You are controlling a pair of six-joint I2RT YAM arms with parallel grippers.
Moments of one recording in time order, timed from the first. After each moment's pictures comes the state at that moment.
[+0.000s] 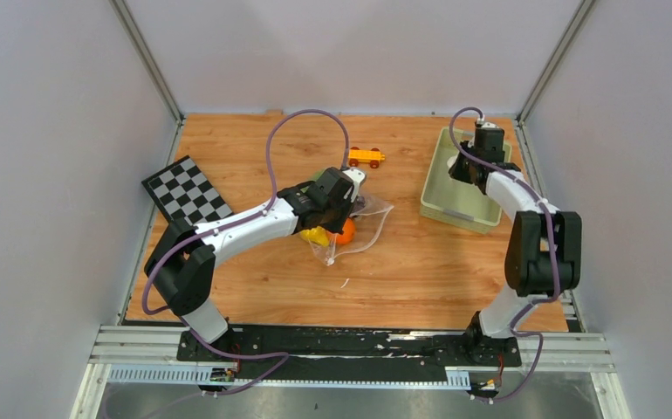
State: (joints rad) left arm -0.81 1.64 1.20 -0.45 -0.10 -0.21; right arm -0.01 1.65 1.15 -0.21 -0.04 0.29
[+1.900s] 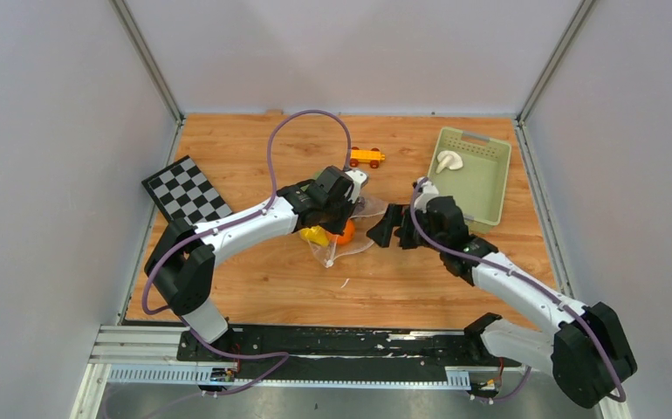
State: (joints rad) left arm -0.81 1.64 1.22 -0.48 -0.02 -0.19; right arm 0.49 1.09 0.62 -0.04 -0.23 0.56
